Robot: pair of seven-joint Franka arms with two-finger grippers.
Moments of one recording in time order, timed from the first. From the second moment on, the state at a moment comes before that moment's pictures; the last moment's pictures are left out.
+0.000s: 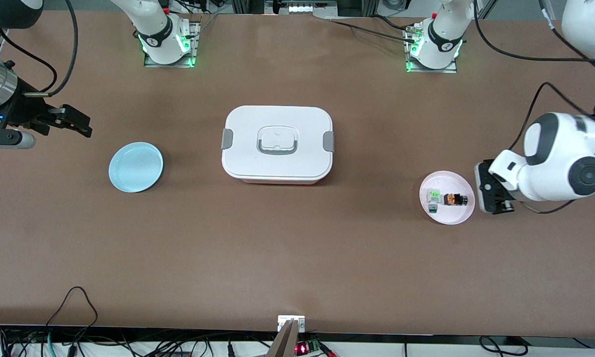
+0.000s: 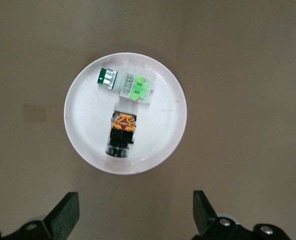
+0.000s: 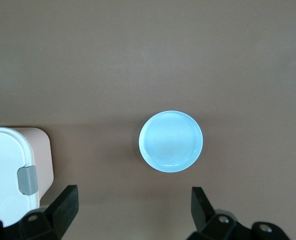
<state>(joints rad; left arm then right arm) 0.43 0.47 -0.47 -1.64 0.22 1.80 1.23 0.06 0.07 0.01 -1.56 -0.01 1.61 0.12</state>
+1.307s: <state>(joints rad) 0.05 0.08 -0.01 -1.56 0.02 1.65 0.20 0.06 0.07 0.01 -1.54 -0.01 1.61 0.12</state>
